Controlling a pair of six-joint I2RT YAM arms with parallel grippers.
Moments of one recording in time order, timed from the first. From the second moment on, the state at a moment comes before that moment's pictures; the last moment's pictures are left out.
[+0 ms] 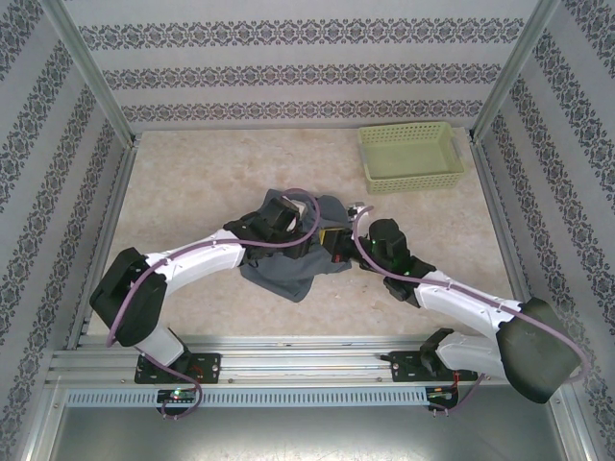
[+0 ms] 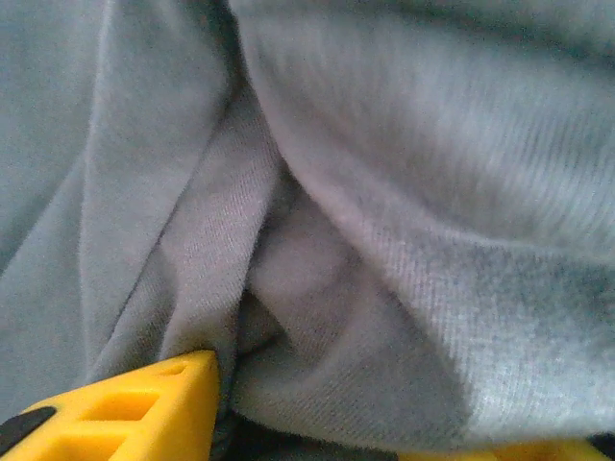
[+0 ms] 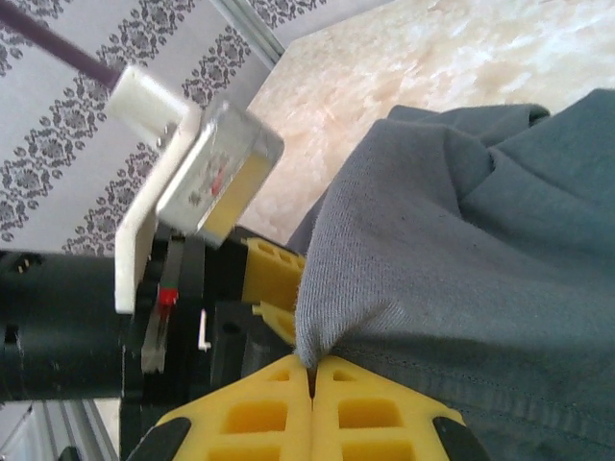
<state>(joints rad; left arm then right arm) -0.70 1.58 1.03 -0.33 -0.02 -0.34 0.65 1.17 0.50 0.35 -0.26 0.63</state>
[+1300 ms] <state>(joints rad) -0.67 1.45 1.05 -0.26 0.24 -0.36 0.58 1.00 0.48 0.14 -0.12 0.54</state>
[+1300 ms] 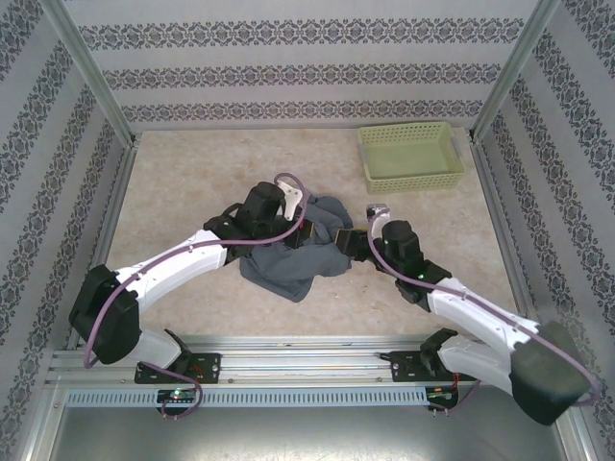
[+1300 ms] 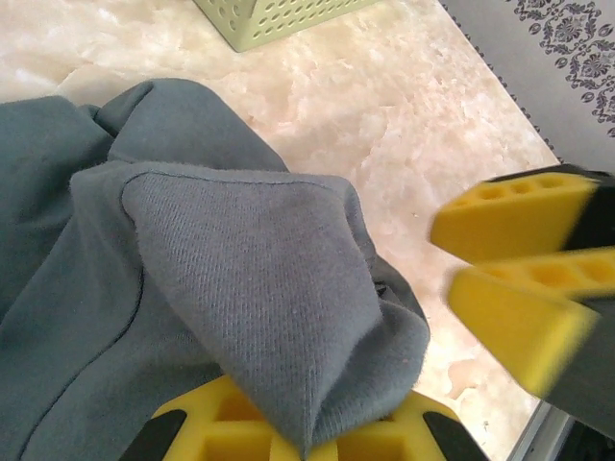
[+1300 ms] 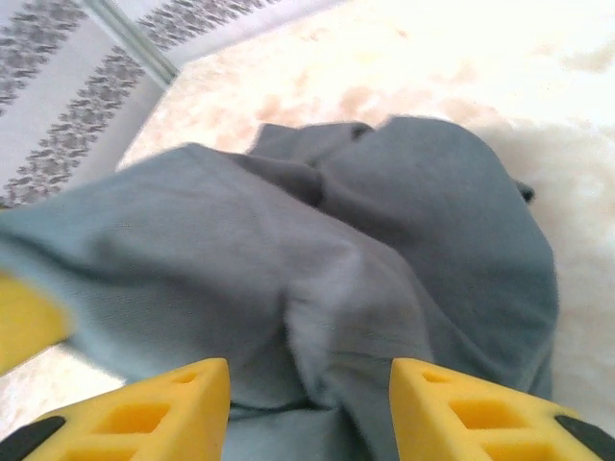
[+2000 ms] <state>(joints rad) -0.65 1.46 1.28 -0.58 0.27 -0.35 0.68 1.23 0.67 0.12 -0.09 0.31</state>
